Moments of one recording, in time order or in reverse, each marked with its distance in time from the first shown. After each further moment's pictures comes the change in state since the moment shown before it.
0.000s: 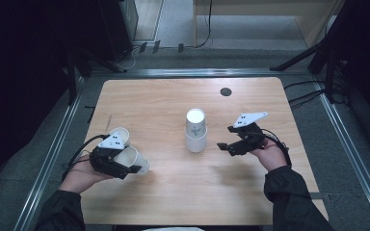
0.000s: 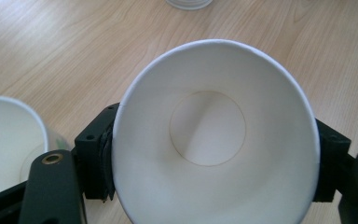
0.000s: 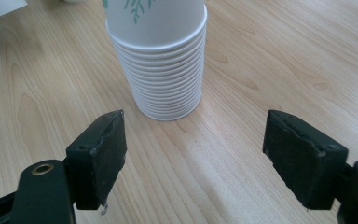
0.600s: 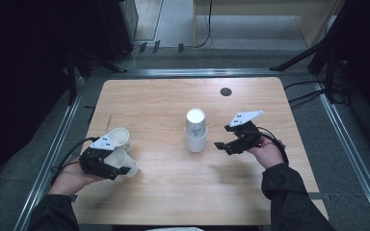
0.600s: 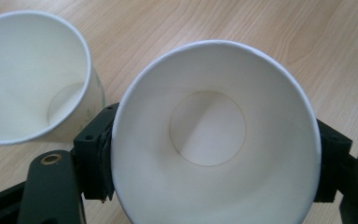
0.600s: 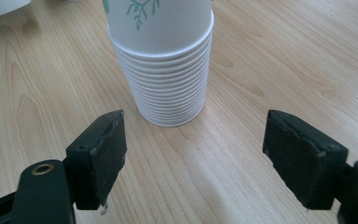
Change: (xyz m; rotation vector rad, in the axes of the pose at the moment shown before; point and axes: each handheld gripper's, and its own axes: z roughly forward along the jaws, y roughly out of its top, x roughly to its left) left arm 0.015 -0.025 -0.005 0.074 0.057 -0.076; right arm 0.000 0.006 0.008 0.013 0.012 -0.019
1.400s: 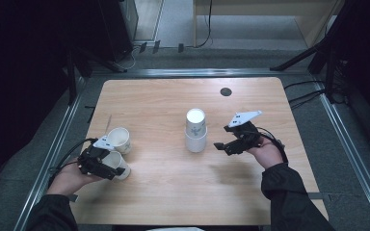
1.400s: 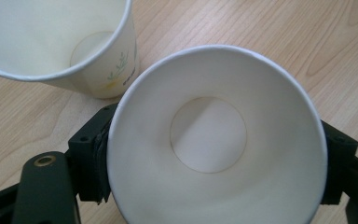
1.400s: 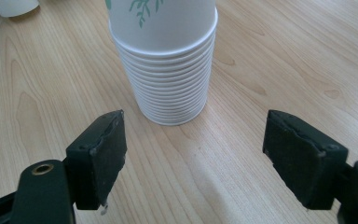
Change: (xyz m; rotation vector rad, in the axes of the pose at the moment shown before) left arm 0.012 -0.009 0.010 0.117 0.067 -0.057; right arm 0.001 0.000 0.002 0.010 0.001 -0.006
